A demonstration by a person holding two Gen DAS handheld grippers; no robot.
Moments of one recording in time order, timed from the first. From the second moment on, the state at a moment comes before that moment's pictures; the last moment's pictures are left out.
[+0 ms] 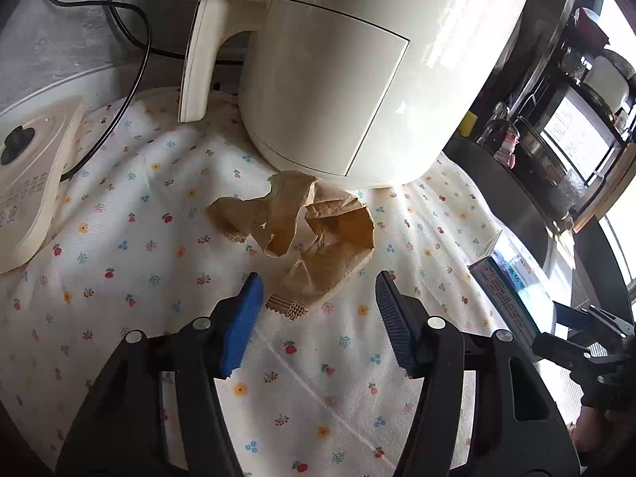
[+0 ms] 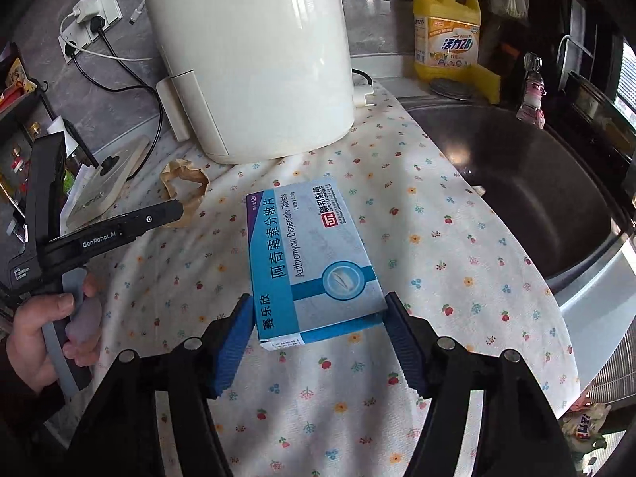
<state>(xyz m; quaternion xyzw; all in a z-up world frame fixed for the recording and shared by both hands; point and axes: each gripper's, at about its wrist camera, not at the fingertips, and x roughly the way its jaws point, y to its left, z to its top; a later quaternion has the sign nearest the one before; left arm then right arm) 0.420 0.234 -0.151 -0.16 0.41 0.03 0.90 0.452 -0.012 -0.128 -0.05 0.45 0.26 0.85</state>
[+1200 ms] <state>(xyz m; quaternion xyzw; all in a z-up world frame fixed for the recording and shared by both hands) 0.297 -0.028 -0.092 -0.10 0.38 -0.05 0.92 0.312 -0.277 -0.109 0.04 0.43 0.20 0.88</state>
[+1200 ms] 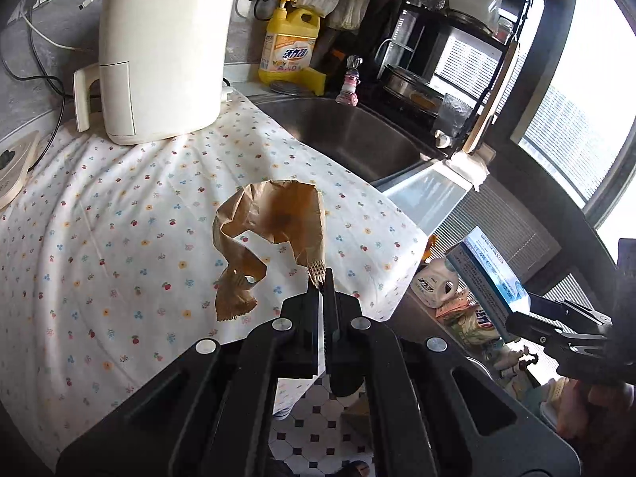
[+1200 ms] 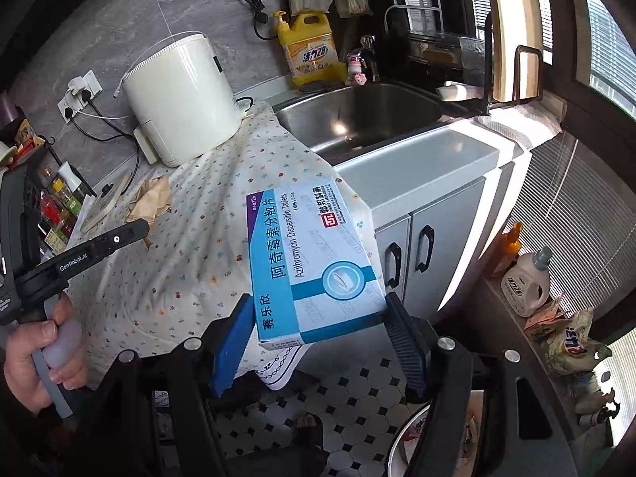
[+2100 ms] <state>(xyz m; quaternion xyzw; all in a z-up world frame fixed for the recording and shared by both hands) 0.235 -0.311 -0.199 -0.06 0.50 -0.26 0.82 0.167 -0.523 -0.182 0.11 0.48 0.03 0.87</state>
